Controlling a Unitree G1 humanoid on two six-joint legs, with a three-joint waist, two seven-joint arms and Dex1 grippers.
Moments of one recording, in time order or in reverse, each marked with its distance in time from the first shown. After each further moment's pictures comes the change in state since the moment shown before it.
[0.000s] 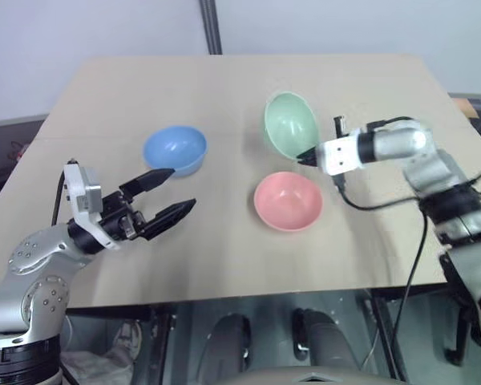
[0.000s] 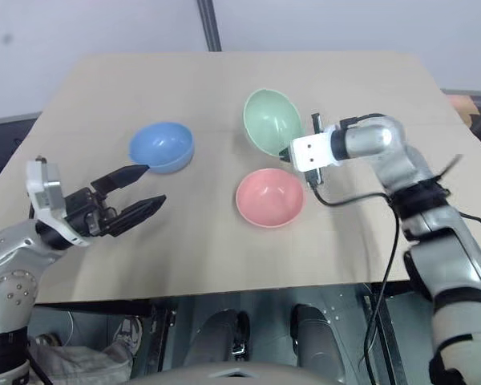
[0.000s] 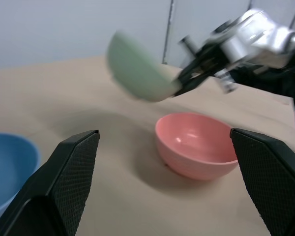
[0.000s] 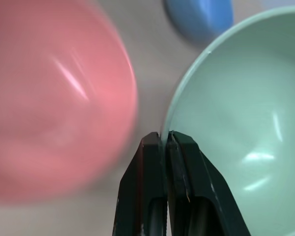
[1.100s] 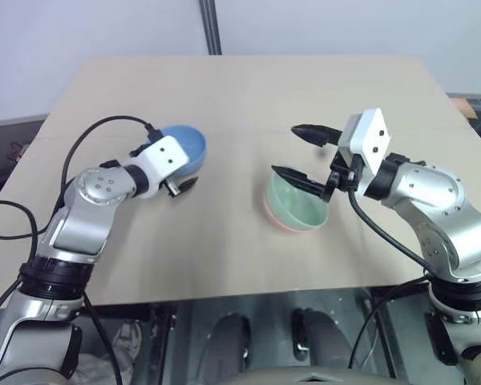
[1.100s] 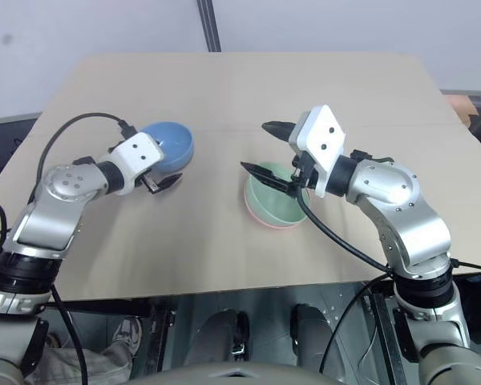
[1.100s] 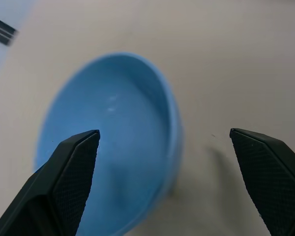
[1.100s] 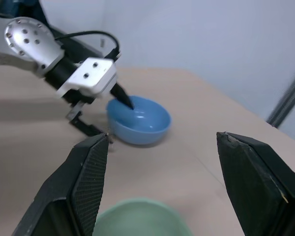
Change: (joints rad) left arm -0.497 0.175 -0.567 0.271 0.871 0.055 0.240; right arm 0.343 0.268 -0.265 -0.719 0.318 0.902 -0.565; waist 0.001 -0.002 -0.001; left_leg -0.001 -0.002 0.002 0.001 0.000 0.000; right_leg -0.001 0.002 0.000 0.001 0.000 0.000
